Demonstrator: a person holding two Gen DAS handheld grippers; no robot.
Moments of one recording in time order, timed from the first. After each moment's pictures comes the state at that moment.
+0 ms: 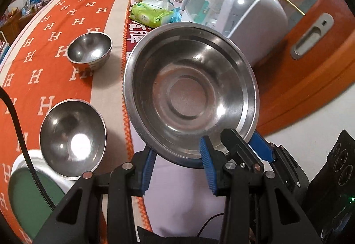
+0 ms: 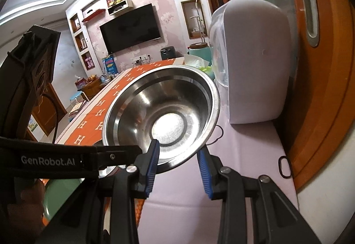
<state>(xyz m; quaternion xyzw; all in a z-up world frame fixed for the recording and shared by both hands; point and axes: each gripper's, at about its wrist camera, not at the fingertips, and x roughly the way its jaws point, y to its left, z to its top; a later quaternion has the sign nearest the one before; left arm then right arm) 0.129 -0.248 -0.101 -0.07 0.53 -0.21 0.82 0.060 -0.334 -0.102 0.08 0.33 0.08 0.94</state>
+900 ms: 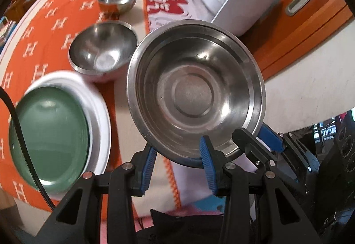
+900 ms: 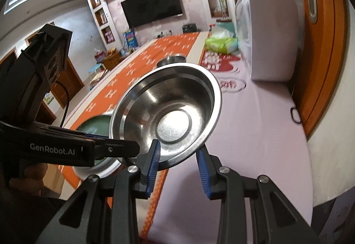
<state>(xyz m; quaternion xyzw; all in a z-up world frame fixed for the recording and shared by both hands) 0.016 -0.191 -0.131 -0.06 0.60 -0.20 0.78 -0.037 -0.299 -0.111 0.05 0.41 0.15 0.90</state>
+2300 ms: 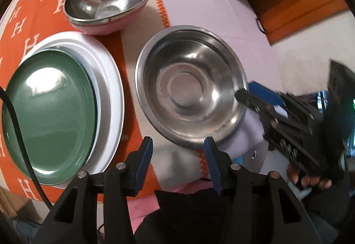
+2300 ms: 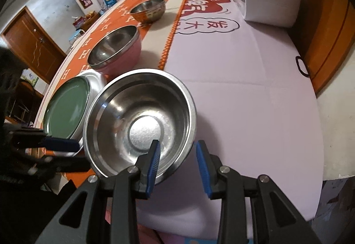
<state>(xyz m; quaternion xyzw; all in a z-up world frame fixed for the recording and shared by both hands) 0.016 -0.174 -0.166 -0.01 0.68 -0.22 0.70 -0.005 -0.297 -0.170 0.05 0.56 0.11 0.82</state>
